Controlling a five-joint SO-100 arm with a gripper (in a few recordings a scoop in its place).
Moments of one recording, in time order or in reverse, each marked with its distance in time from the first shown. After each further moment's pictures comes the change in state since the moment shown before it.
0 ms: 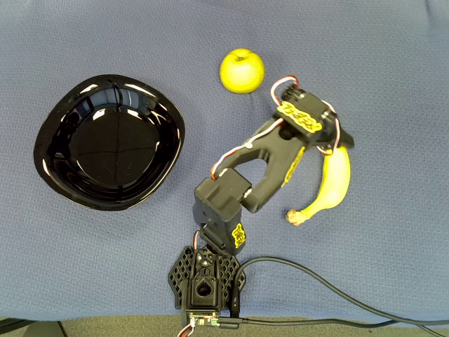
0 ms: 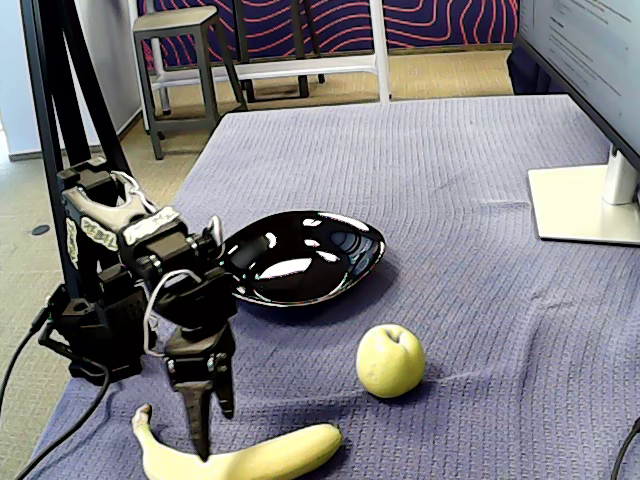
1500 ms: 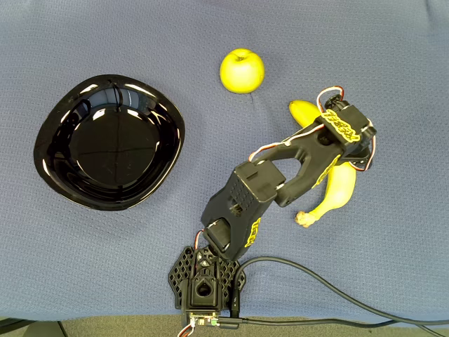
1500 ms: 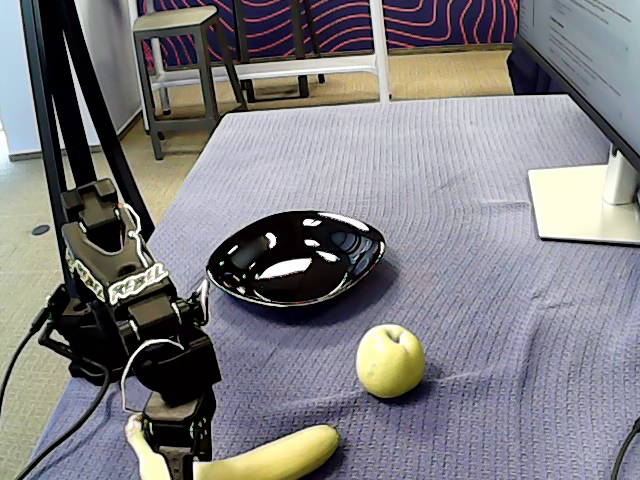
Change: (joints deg) arm 9.1 -20.0 -16.1 2.2 -10.5
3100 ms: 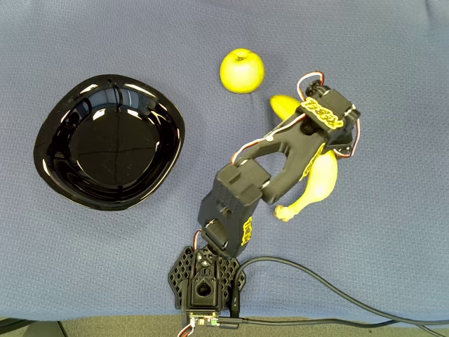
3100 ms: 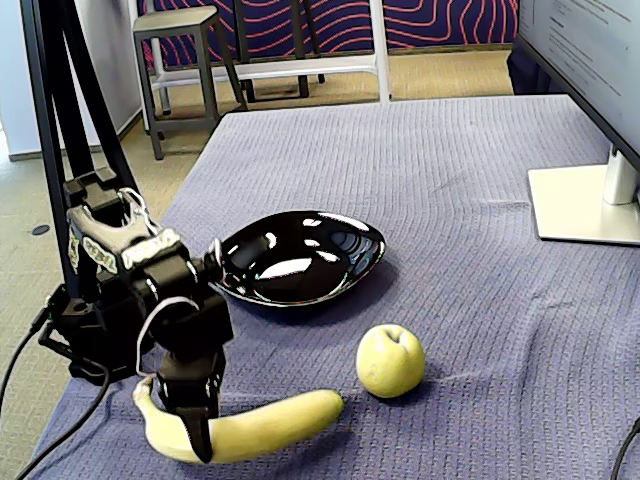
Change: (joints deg) arm -5.9 9.1 1.1 9.1 0.4
